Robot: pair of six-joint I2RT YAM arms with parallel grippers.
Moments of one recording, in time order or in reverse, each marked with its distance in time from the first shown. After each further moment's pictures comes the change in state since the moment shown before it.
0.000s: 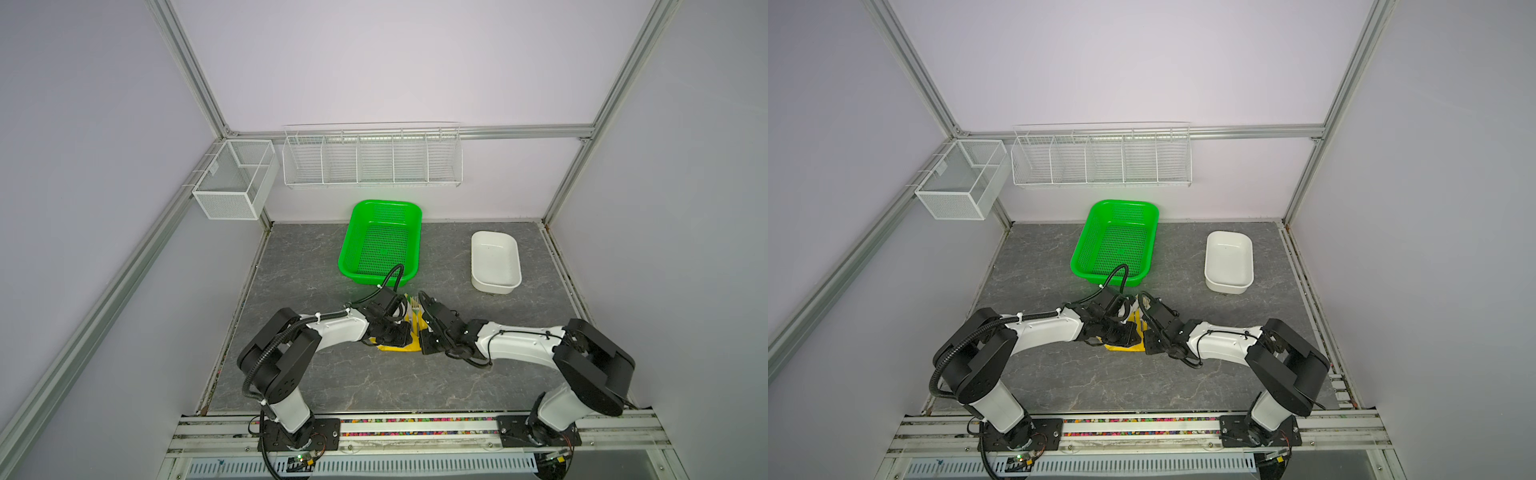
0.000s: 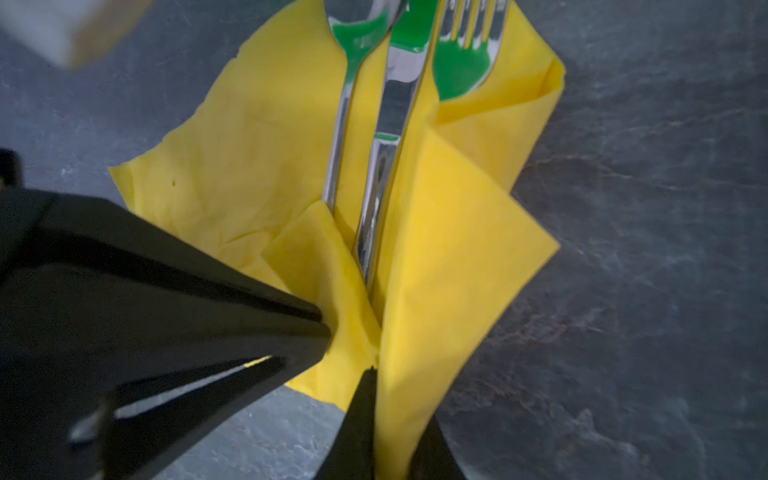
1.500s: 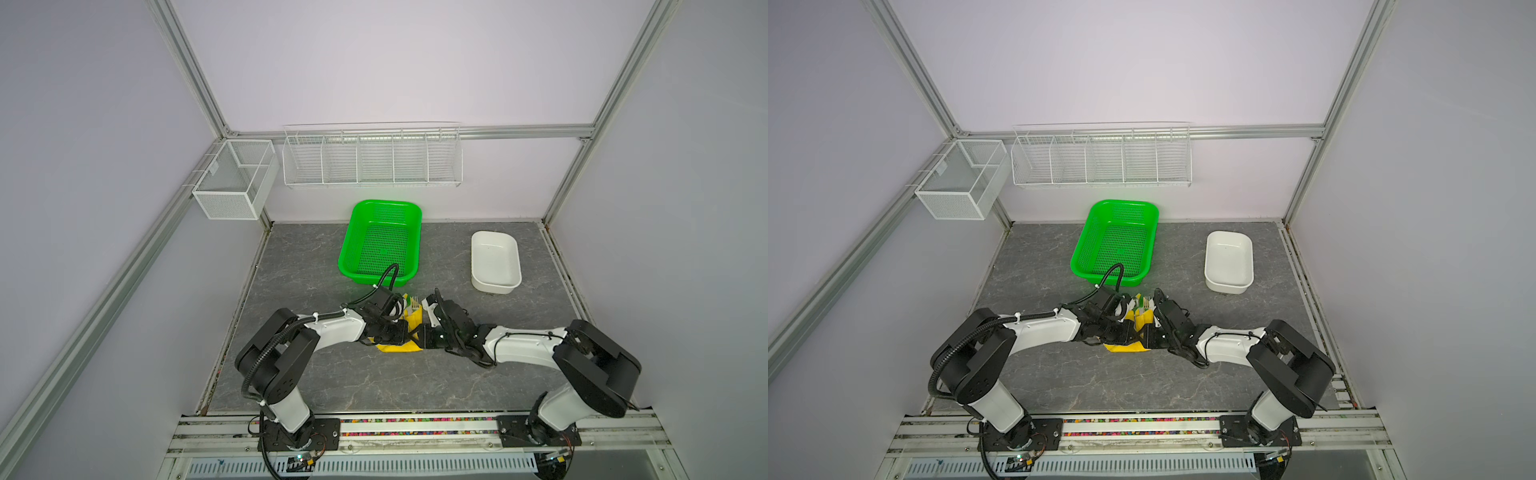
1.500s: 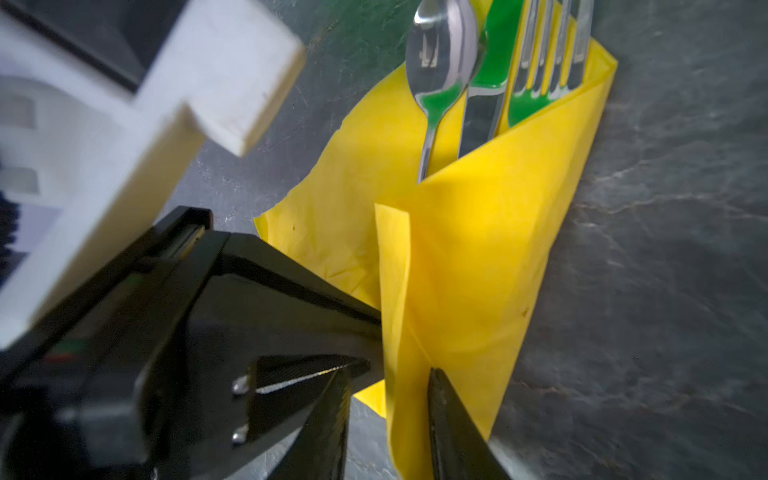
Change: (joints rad) left arm 0.031 -0.010 -0.029 0.046 0.011 -0.037; right arm -0.074 -0.024 -0.140 0.349 -0.222 0.134
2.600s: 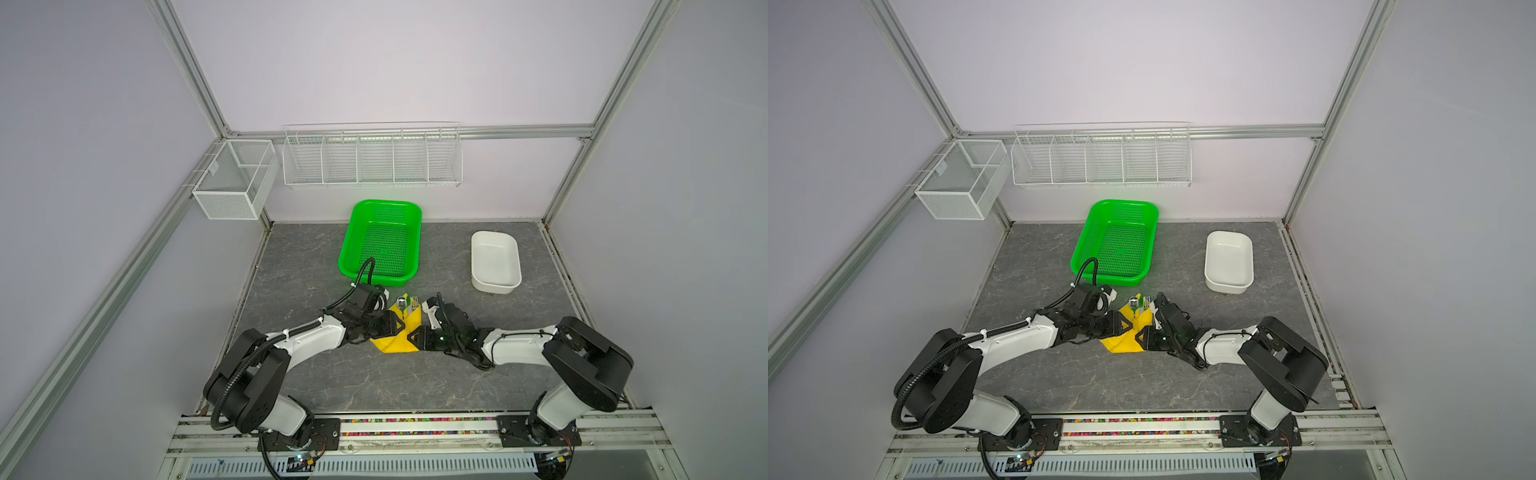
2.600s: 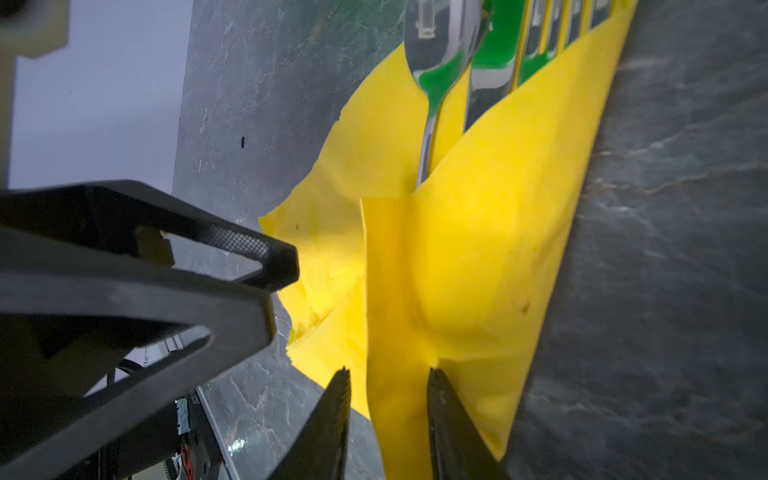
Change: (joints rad) left arm 0.092 -0.195 -0.105 0.072 0.003 -0.139; right arm -0.004 0.044 -0.041 0.127 -0.040 0.060
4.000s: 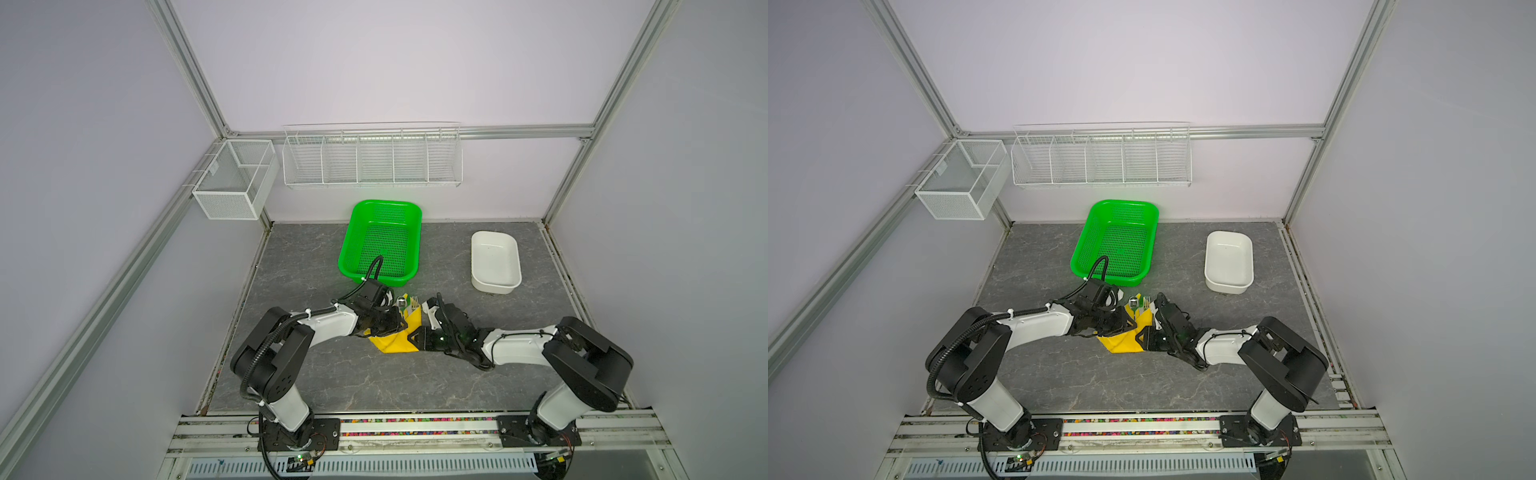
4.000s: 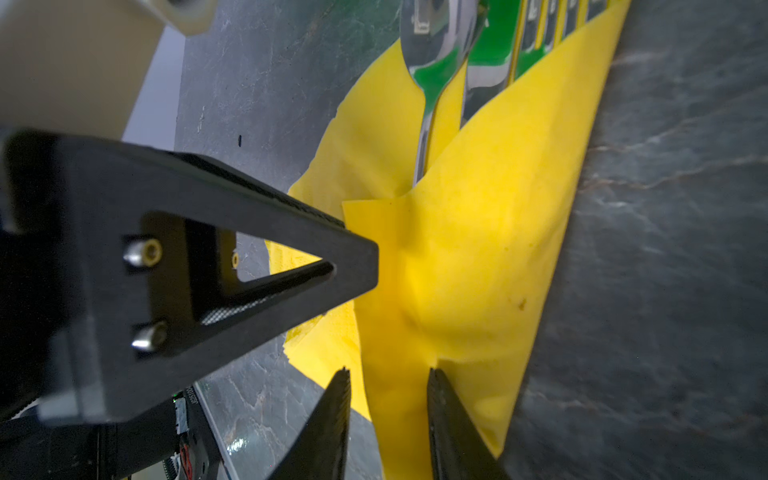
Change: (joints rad) left arm 0.001 0.186 0.109 -0.015 0.046 -0.060; right arm 0.000 0.000 -0.001 -0.005 0.000 0.000
